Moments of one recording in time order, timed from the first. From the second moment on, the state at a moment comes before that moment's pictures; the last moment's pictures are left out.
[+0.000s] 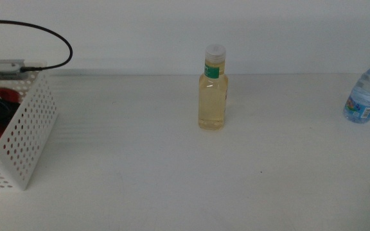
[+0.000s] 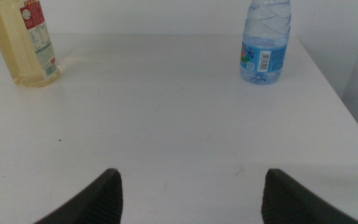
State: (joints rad) left arm 0.30 2.06 -1.52 -0.09 0.75 0.32; right arm 0.04 -0.01 0.03 0.00 0.31 0.03
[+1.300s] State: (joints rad) left arm -0.16 1.26 -0.98 -0.09 0.43 0.14; right arm 0.04 -0.01 0.03 0.00 0.31 0.03
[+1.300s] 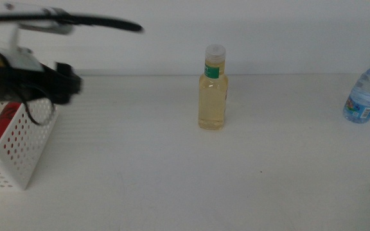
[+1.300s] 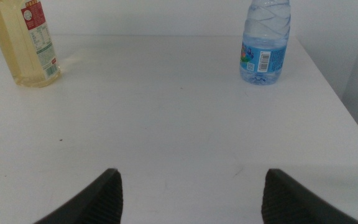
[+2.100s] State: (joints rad) left arm -0.63 1.24 -0.71 -0.09 -0.19 0.04; right arm 0.04 -0.01 0.03 0.00 0.31 0.03
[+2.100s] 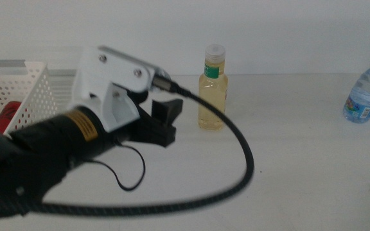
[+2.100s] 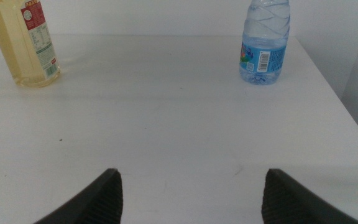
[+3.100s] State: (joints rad) left arm -0.66 1.59 -0.67 -0.17 -0.66 0.02; right arm 0.04 -0.01 0.03 0.00 0.31 0.03
